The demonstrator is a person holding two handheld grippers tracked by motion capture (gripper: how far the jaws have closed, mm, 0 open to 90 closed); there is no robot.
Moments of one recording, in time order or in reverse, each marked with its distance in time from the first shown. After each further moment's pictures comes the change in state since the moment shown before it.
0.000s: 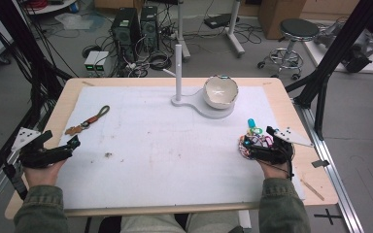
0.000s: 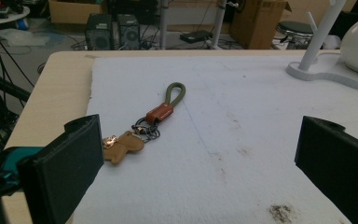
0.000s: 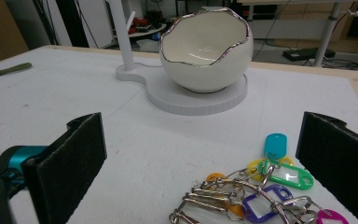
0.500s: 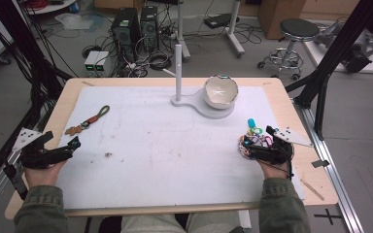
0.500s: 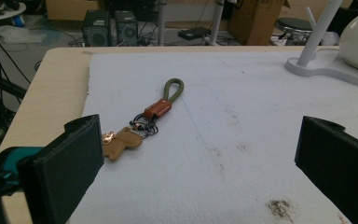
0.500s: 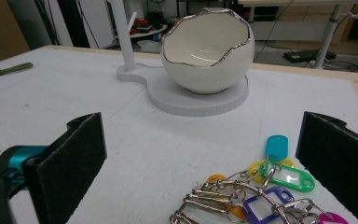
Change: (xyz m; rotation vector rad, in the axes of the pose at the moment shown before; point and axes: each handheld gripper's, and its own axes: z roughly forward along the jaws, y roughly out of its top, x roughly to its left) left arm 0.000 -0.002 0.000 0.012 -0.008 -0.003; right arm 0.000 0.000 0.001 -0.006 0.002 -0.002
